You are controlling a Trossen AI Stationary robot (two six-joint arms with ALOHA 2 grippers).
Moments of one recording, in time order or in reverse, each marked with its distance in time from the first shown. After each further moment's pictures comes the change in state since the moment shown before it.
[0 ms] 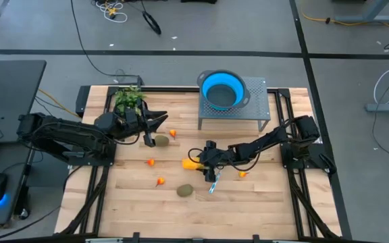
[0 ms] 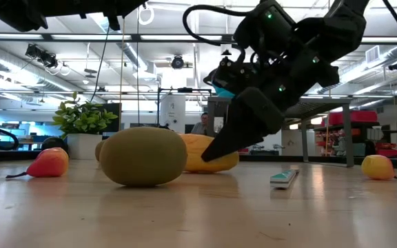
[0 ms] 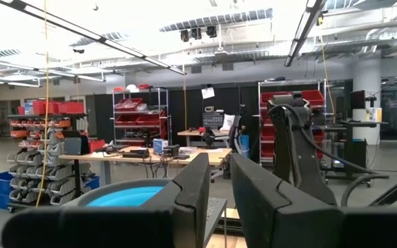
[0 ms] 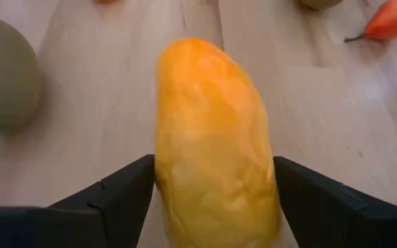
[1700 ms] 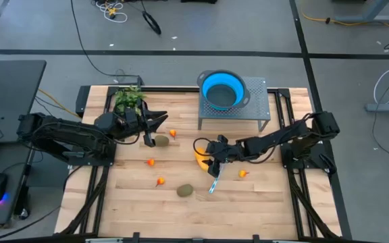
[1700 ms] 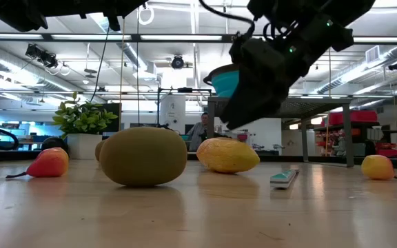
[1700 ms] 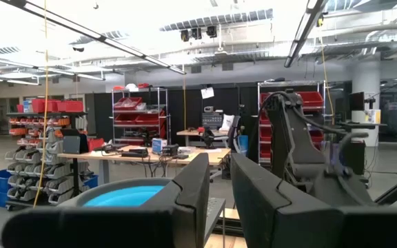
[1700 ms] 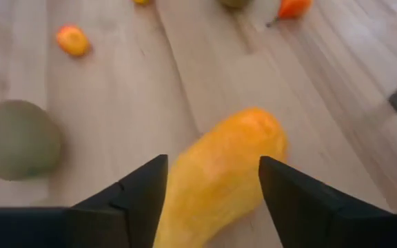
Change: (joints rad) left arm 0.000 0.000 0.000 0.000 0.000 -0.012; right arm 0.010 -0.217 0.001 -0.279 0.068 0.324
